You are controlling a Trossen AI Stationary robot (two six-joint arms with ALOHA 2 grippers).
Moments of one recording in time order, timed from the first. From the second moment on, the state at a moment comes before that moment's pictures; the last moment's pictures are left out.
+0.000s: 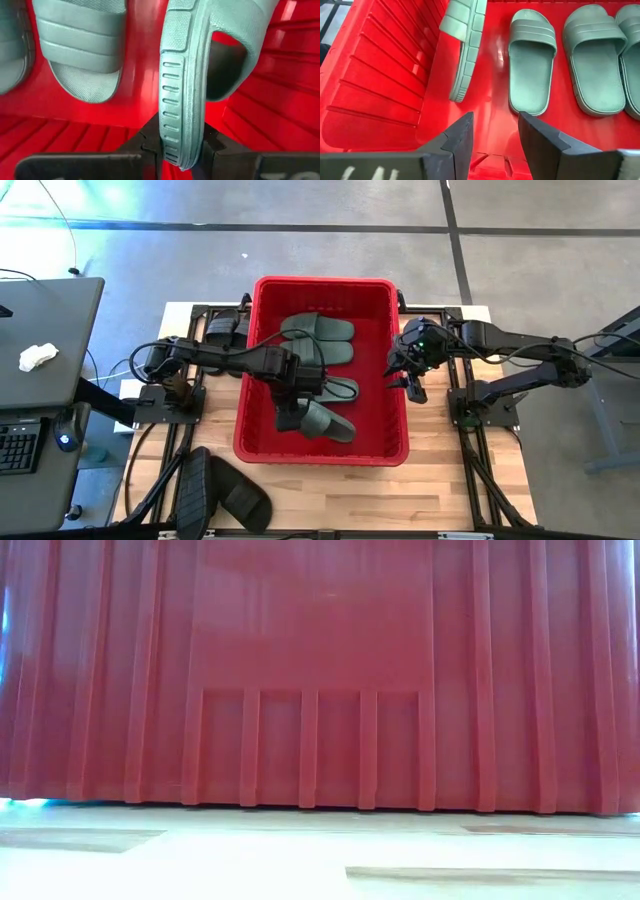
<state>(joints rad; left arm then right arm) 0.03 1.82 1.72 -1.39 0.07 -0.24 -0.14 1.13 1.18 -0.92 -0.26 -0.13</state>
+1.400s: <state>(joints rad) 0.03 1.82 1.72 -1.54 -0.16 0.73 -0.14 1.25 1.18 -0.80 -0.25 -0.03</state>
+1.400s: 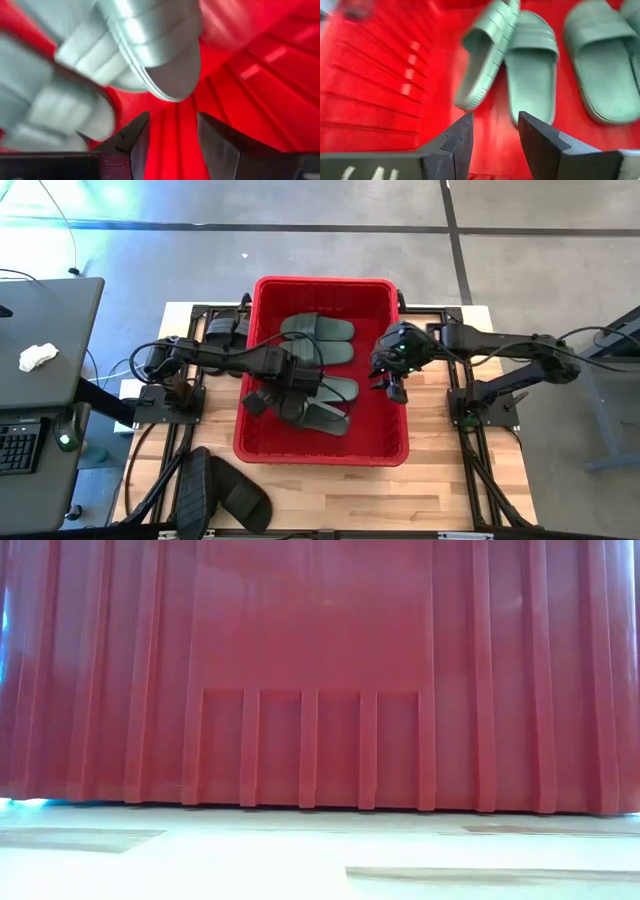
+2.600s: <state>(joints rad) 0.02 1.93 1.60 -1.36 -0.20 1.46 -0.14 1.29 1.18 -0.85 -0.21 -0.01</state>
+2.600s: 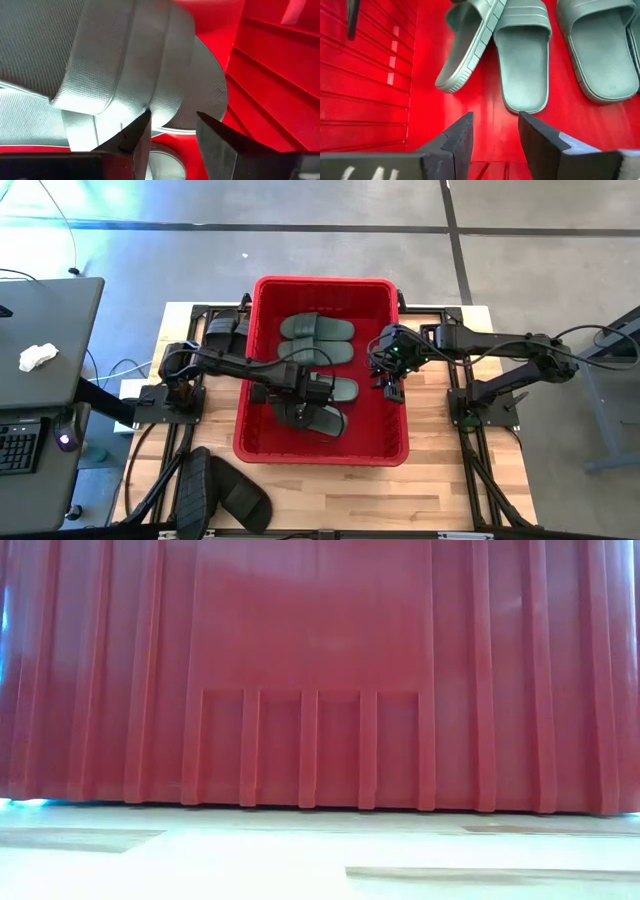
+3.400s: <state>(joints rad) 0.02 1.92 1.70 -1.33 -0.02 1.30 -0.15 1.29 1.18 -0.84 -0.30 0.08</state>
